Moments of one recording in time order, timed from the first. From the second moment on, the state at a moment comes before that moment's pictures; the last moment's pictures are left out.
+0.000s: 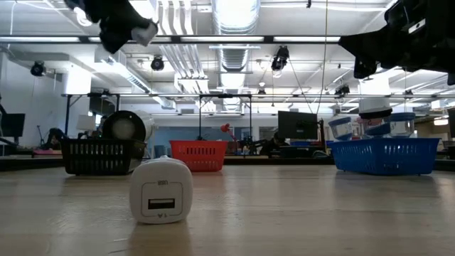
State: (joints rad) left arm -0.07 0.89 0.78 -0.44 -0.13 -0.34; right arm -0.17 0.50 0.03 0.63 -0.18 0.03
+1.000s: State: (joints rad) left arm 0.00 0.26 0.10 -0.05 -0.24 -0.41; right arm -0.17 0.50 0.03 0.58 -0.18 0.07
